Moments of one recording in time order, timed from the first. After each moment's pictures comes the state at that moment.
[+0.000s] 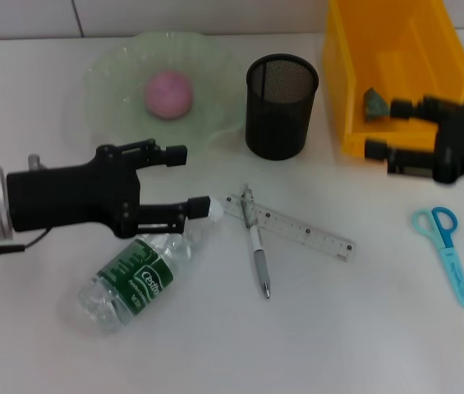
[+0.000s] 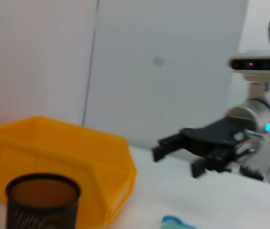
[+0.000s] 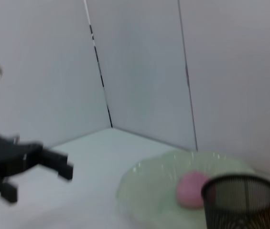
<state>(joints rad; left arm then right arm) -0.35 -2.07 1.04 0.88 1.69 1.60 -1.41 0.25 2.08 -0.98 -1.03 -1.69 -1.45 1.51</state>
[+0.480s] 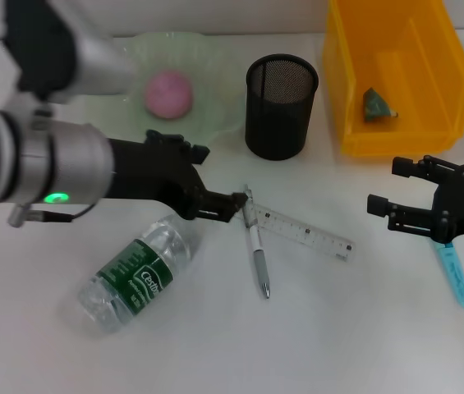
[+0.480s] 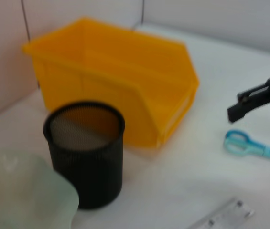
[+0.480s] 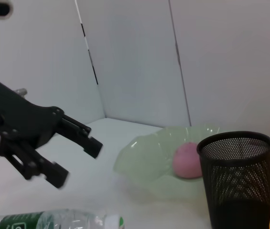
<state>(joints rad) -0.24 -2.07 1.41 1.48 1.94 1.30 -2.01 0.23 2.08 -0.92 -0.78 -1.68 -1.45 1.28</state>
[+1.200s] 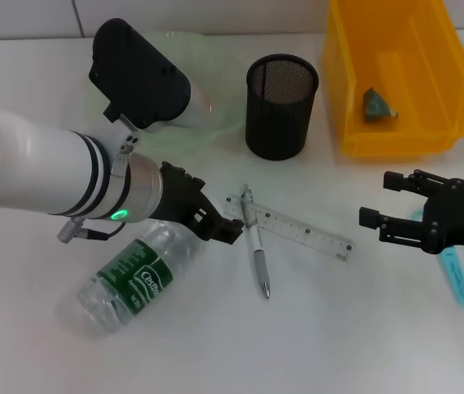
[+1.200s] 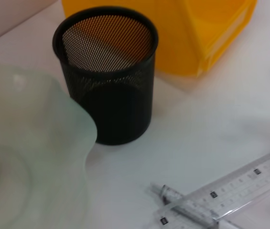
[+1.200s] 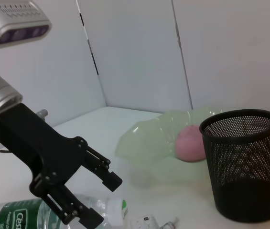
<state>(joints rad) -0.38 -2.08 1.85 1.51 2.56 1.12 -2.72 0.25 2.08 -0.93 -0.71 -1.69 -1.43 1.27</state>
